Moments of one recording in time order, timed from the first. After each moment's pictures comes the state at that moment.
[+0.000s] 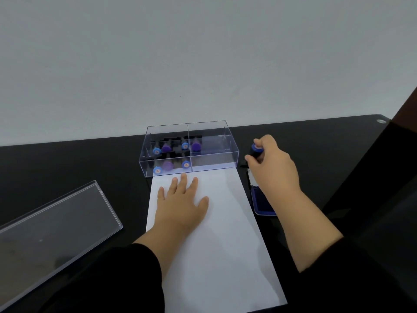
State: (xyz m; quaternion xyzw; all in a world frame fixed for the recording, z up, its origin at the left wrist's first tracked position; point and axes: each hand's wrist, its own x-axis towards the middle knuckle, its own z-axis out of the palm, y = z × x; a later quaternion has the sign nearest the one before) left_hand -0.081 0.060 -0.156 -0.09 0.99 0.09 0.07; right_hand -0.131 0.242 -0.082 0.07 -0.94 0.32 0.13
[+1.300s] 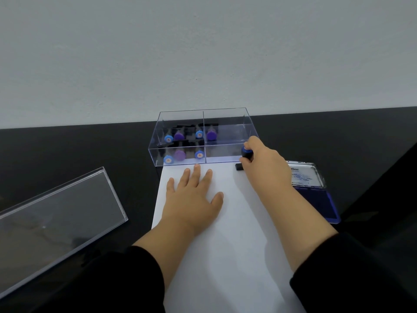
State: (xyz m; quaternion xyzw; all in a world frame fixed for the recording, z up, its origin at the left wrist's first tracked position) left_hand -0.084 0.060 -0.160 -0.10 0.99 0.08 0.07; right_hand -0.160 0.200 -0.122 0.13 -0.96 0.23 0.08
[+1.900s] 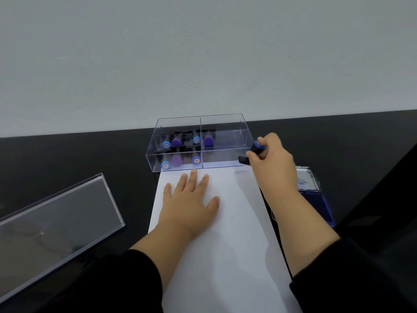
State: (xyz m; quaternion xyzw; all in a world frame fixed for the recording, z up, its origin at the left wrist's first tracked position) left_hand -0.083 0.060 -0.160 -0.11 0.99 0.08 0.07; right_hand -0.162 0.216 -0.121 0.08 -0.89 0.43 0.13
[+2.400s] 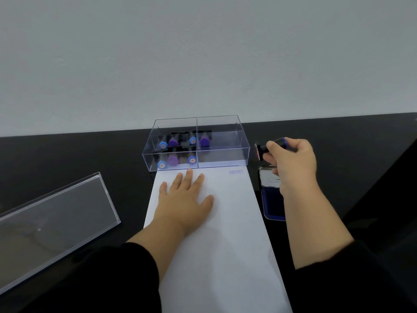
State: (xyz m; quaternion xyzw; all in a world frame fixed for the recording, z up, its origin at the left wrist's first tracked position) left_hand -0.084 0.061 -0.160 -0.11 0.99 0.07 0.07; right_hand -0.162 0.247 -0.104 -0.09 -0.64 0.76 0.07
